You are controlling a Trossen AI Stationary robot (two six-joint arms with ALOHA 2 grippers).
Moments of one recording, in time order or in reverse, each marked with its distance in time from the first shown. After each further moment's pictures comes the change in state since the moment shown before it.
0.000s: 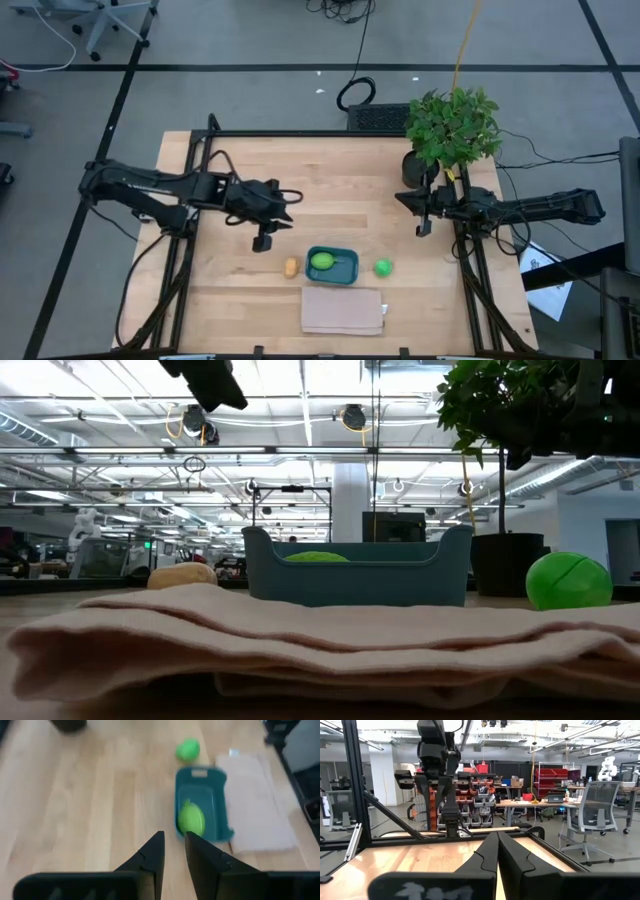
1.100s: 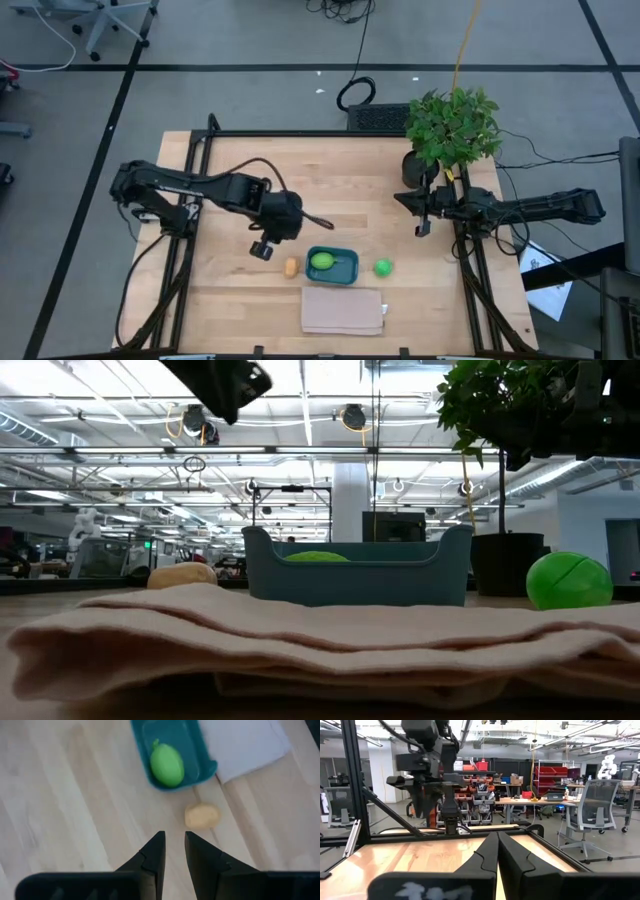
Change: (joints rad) left arm -0.020 0.302 0.344 -0.437 0.097 0.344; right arm 0.000 0.010 0.000 -0.002 0.002 -0.006
